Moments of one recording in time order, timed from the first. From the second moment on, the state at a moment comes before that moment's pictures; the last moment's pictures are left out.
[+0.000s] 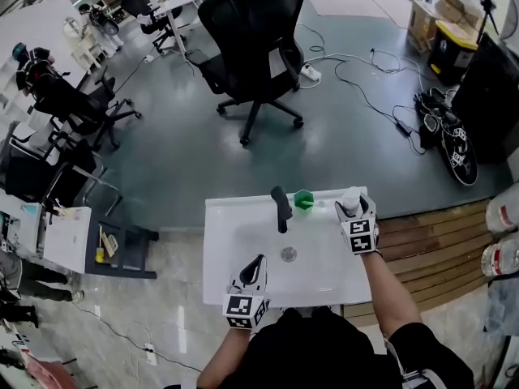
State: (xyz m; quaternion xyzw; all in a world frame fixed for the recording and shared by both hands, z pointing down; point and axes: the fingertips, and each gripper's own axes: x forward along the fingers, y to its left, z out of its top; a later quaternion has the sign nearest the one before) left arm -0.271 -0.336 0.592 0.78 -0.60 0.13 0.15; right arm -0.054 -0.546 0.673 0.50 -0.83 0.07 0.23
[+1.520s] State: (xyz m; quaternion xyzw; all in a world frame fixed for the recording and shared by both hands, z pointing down) left arm -0.241 -0.348 0.558 0.80 -0.58 0.10 0.12; right arm -0.044 -0.428 0.533 0.50 -0.86 0.03 0.11
